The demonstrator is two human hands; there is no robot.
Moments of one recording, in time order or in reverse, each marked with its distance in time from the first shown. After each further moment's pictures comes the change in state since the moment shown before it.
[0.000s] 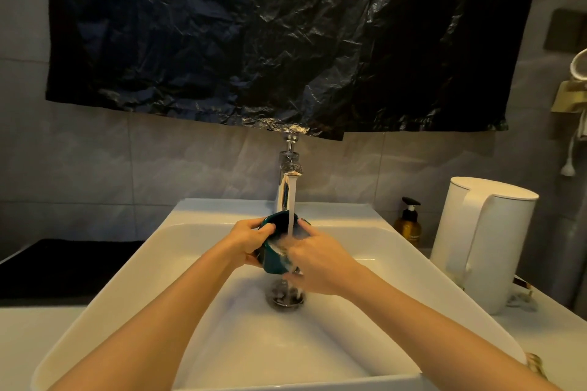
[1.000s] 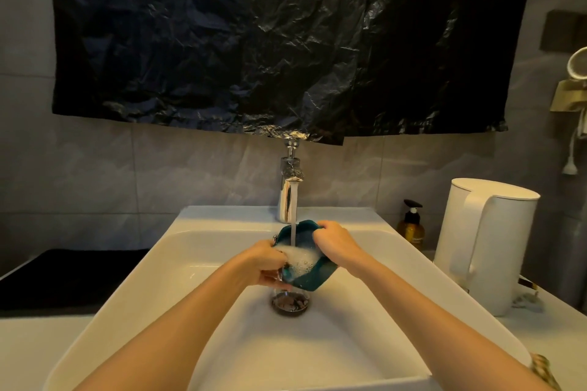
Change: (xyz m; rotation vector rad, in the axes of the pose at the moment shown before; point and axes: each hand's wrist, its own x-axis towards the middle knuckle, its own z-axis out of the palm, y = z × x) left_hand 0.006 -0.014 0.019 0.166 -0.184 -0.148; right_hand 0.015 0.016 -0.022 1.017 -0.086 1.000
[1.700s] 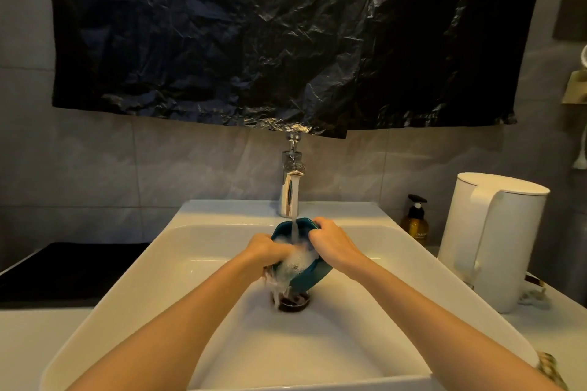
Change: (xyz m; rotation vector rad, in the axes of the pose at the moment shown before) left_hand 0.005 -0.004 0.005 -0.001 0.227 0.032; right_hand -0.003 0.004 0.012 -0.075 0.004 -0.088
